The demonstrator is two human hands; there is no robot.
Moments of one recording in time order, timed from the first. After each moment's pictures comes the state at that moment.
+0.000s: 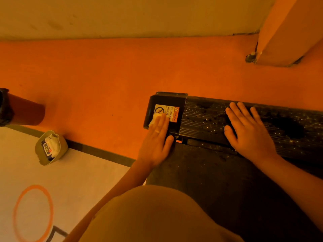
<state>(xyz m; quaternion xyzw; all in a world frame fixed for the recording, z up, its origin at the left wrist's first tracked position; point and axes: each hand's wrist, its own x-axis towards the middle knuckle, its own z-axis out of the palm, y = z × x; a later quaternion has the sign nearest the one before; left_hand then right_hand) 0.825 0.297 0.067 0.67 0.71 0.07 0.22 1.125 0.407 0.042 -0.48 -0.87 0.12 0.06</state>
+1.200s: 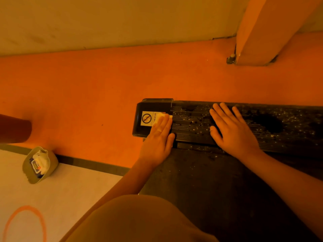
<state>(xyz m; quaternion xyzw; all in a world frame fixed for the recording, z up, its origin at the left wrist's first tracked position) 0.856 0.328 0.068 0.70 0.67 0.10 0.23 1.124 0.407 0.041 -0.48 -0.87 0.12 0.07</state>
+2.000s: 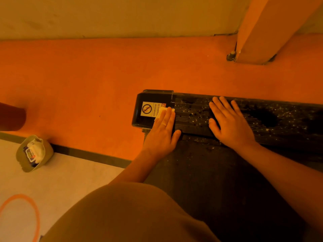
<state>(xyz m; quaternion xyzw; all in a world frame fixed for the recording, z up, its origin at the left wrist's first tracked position) 0.871 0.321 0.067 0.70 0.67 0.03 0.24 1.124 0.407 0.049 -0.48 -0.87 0.13 0.04</state>
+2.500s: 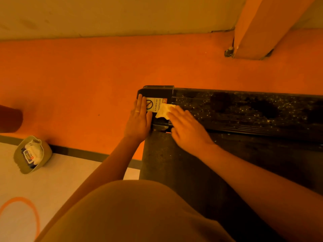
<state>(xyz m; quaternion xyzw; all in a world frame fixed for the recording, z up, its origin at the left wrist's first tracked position) 0.788 0.333 0.054 0.64 0.74 0.08 0.21 1.008 0.353 0.081 -0.41 -0.88 0.24 0.05</state>
